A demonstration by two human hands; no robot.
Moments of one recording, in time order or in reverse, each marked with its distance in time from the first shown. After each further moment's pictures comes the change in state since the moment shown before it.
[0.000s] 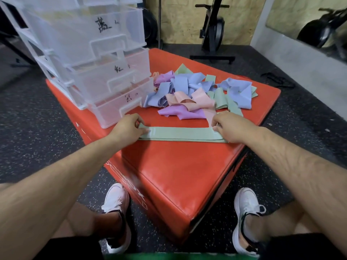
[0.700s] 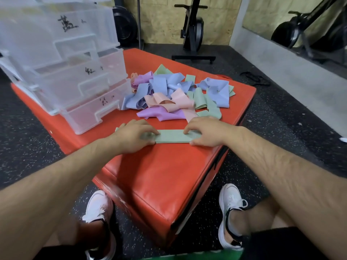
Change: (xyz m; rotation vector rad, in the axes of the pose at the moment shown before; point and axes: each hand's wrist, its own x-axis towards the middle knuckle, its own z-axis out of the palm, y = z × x) left_hand -0.004 0.058 0.026 0.330 -0.286 0.365; right_hand -0.014 -0.007 -0.007 -0.044 -0.128 -0.195
